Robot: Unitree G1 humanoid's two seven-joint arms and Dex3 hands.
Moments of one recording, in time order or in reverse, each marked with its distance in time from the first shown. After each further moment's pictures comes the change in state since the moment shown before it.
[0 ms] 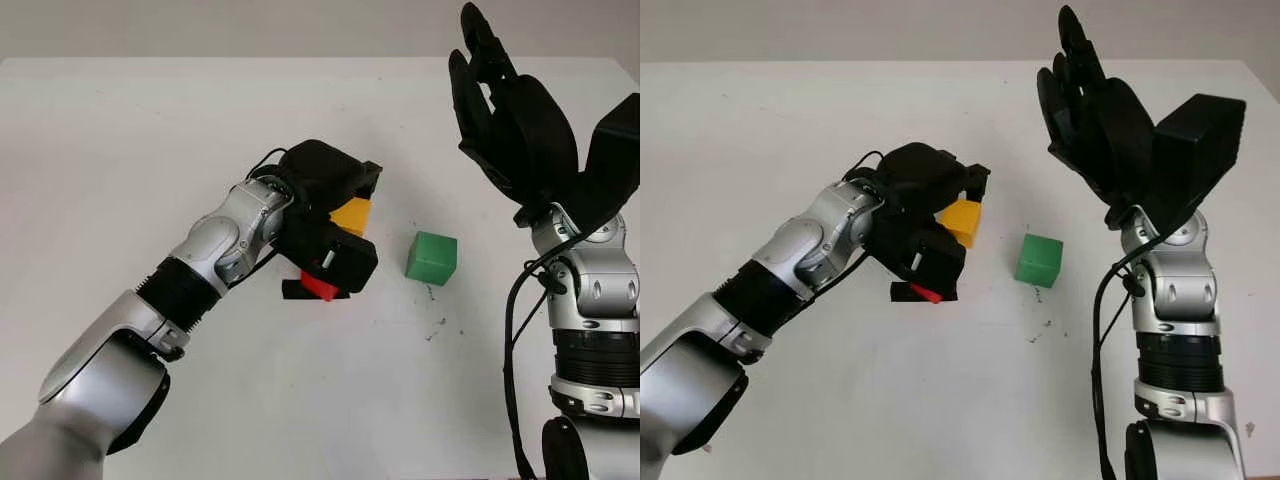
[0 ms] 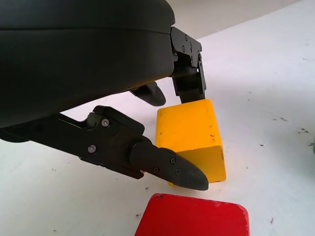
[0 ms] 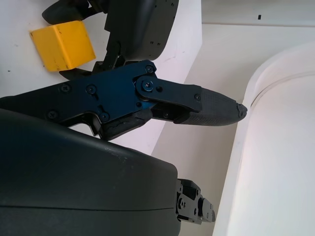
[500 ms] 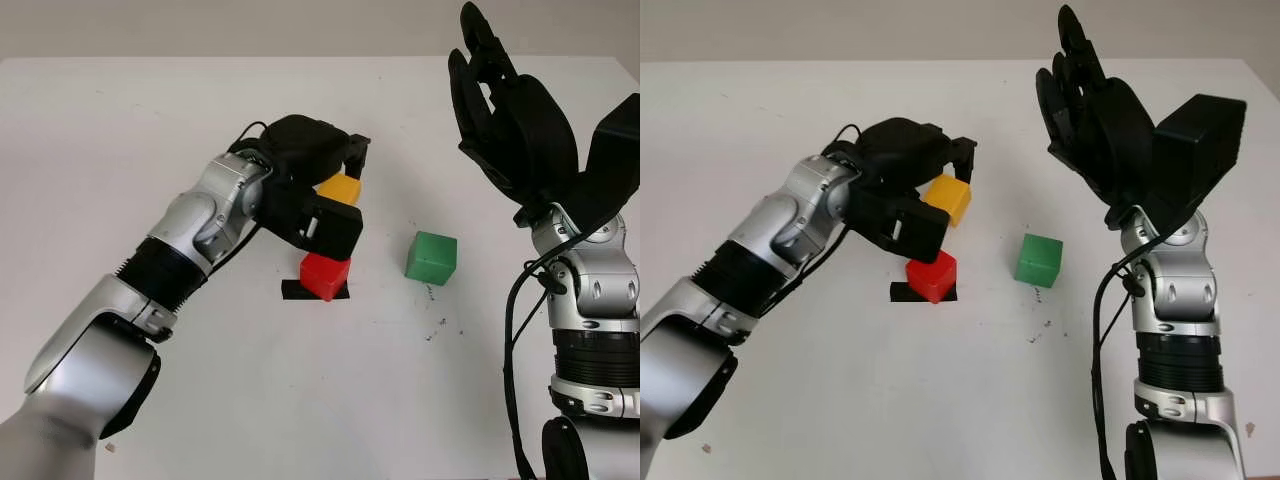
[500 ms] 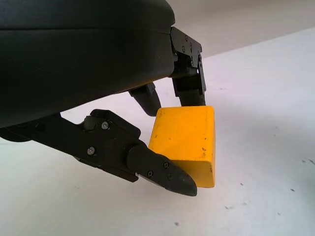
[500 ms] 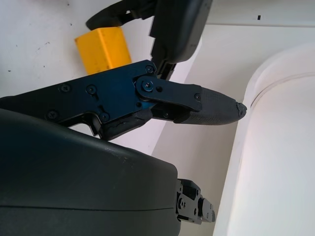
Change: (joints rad) left arm -0.065 0.085 0.100 -0.019 -0.095 -0.059 -0.069; right arm 0.001 0.000 0.000 0.000 0.001 -0.001 0.003
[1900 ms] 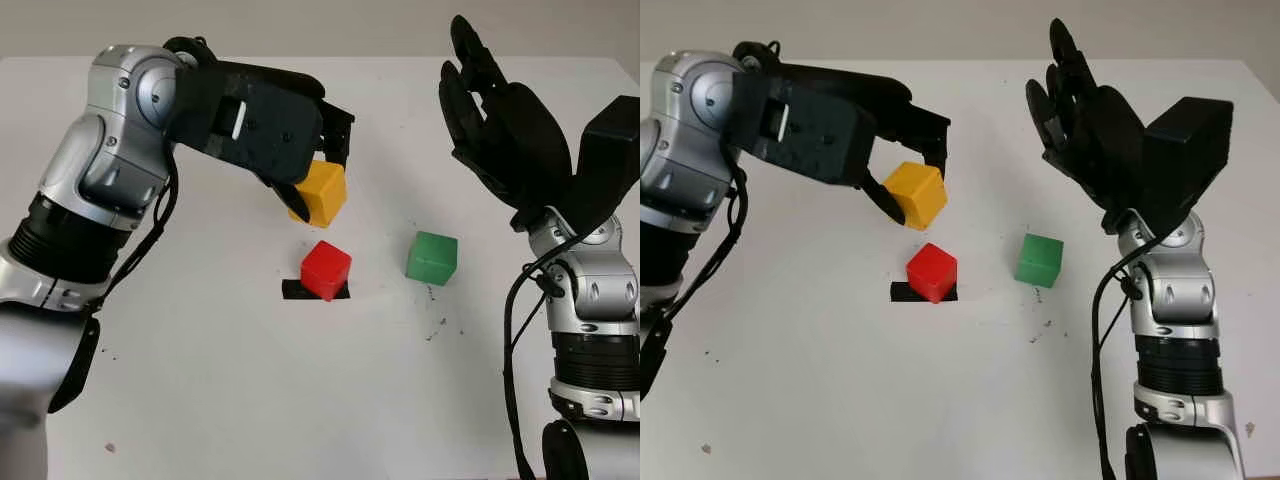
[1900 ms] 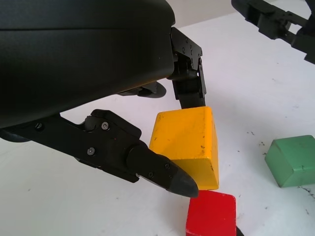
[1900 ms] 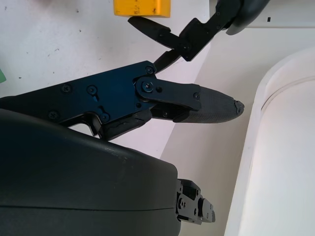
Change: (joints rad) left arm -0.022 0.159 0.118 -0.362 -0.308 0.164 -0.529; right arm 0.012 0.000 0.013 -0.024 -0.013 0.047 0.001
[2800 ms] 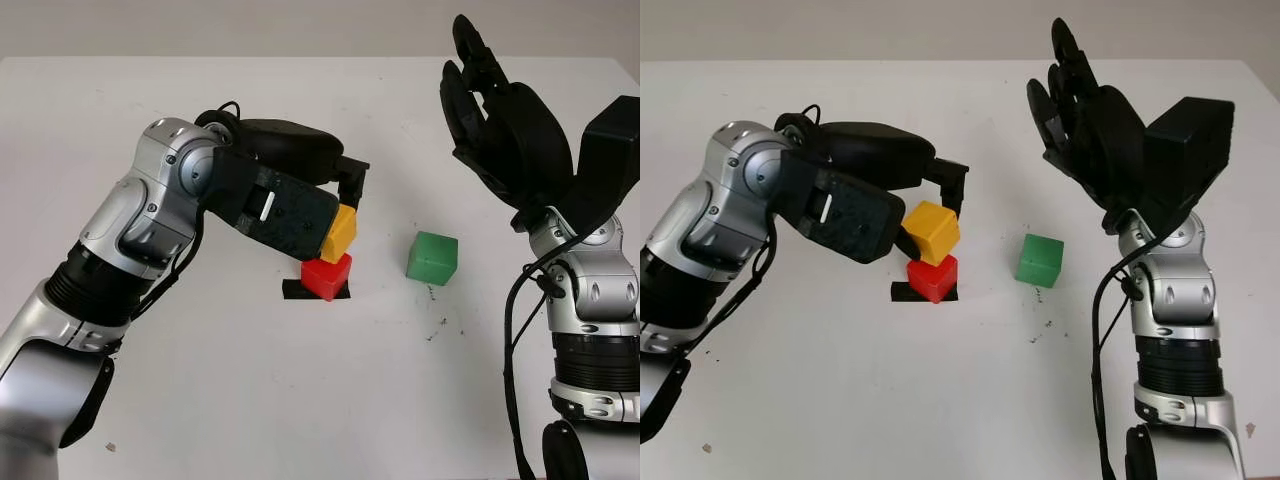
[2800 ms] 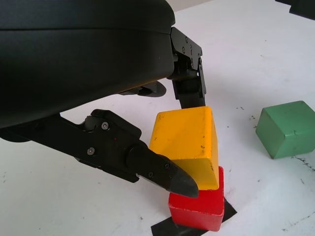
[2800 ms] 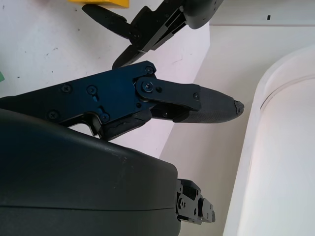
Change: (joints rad) left arm 0.097 -0.046 -0.050 -0.035 0.071 -0.034 0.044; right arm 0.000 0.000 0.000 -0.007 -0.003 0.004 -0.010
